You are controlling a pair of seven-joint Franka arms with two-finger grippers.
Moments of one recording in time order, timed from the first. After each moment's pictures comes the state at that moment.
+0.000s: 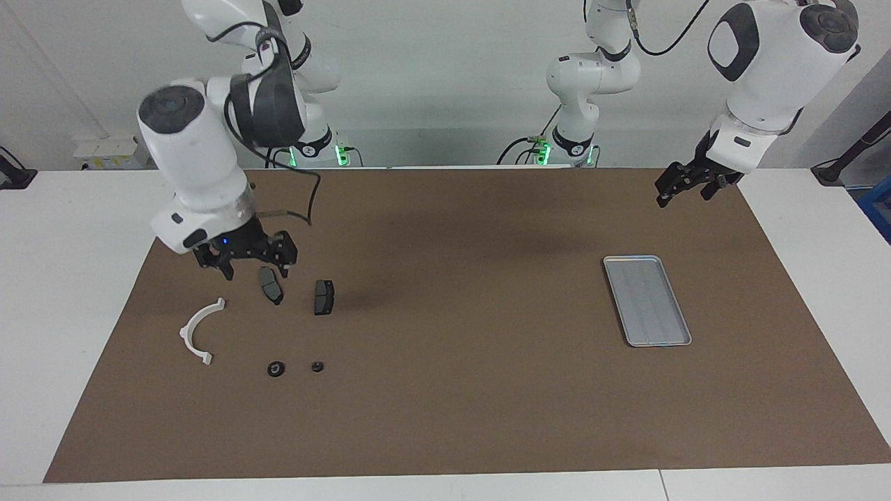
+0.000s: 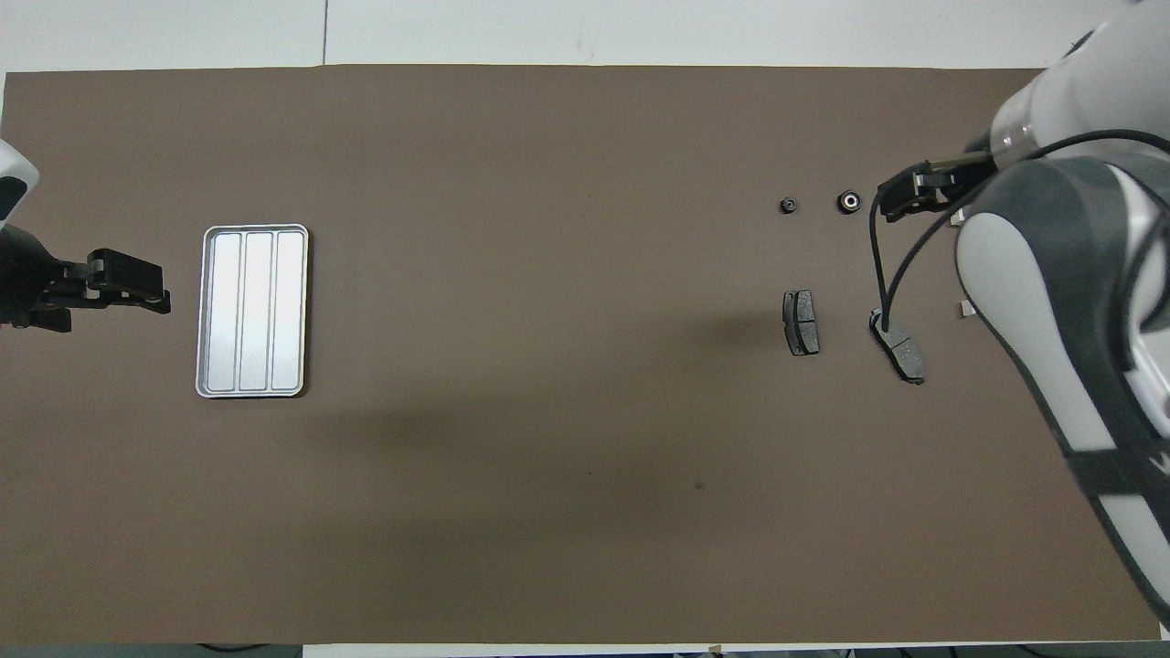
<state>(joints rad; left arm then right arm) 0.00 -0.03 -0.03 -1.69 -0.02 1.60 -0.14 0.03 0.15 0.07 -1.53 -0.06 1.70 0.08</state>
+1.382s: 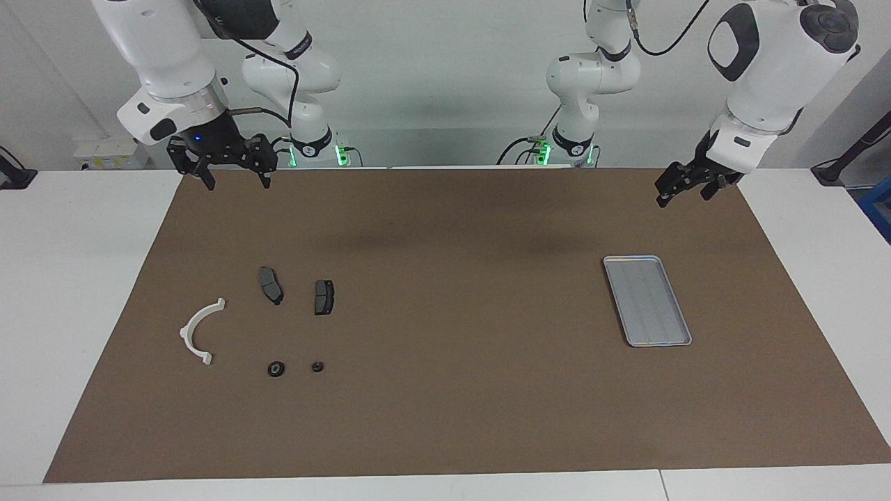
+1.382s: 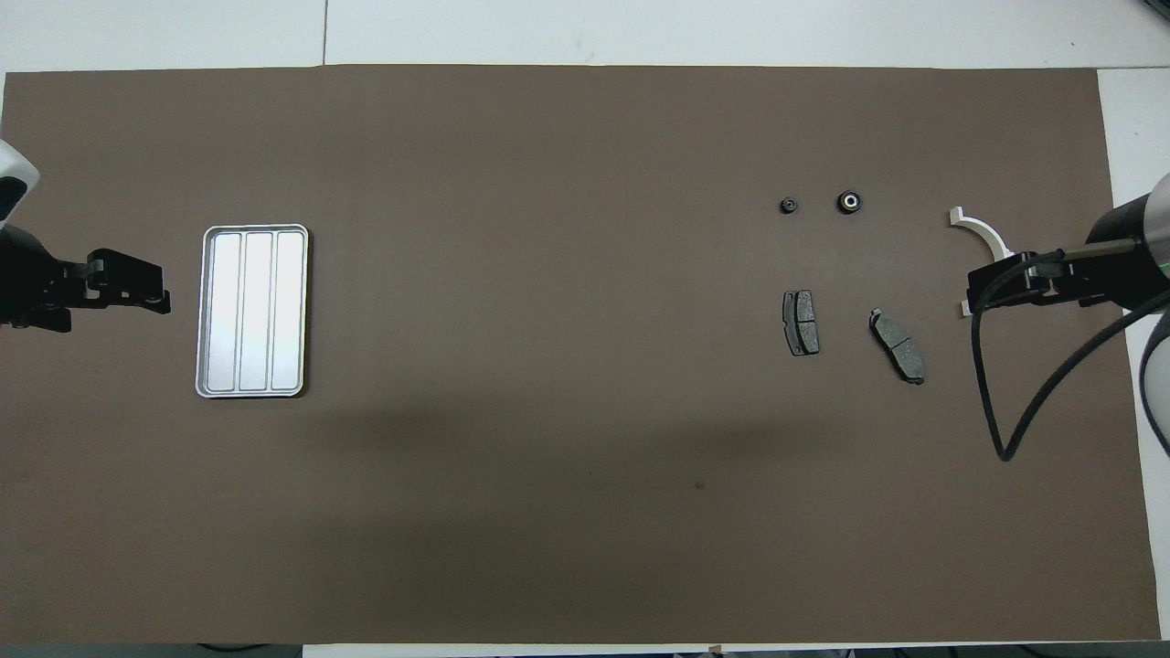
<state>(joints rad) 0.00 -0.03 -0.03 -1.69 -0.02 1.60 -0.14 0.02 -0.02 0.04 -1.59 -0.01 1.53 0.04</state>
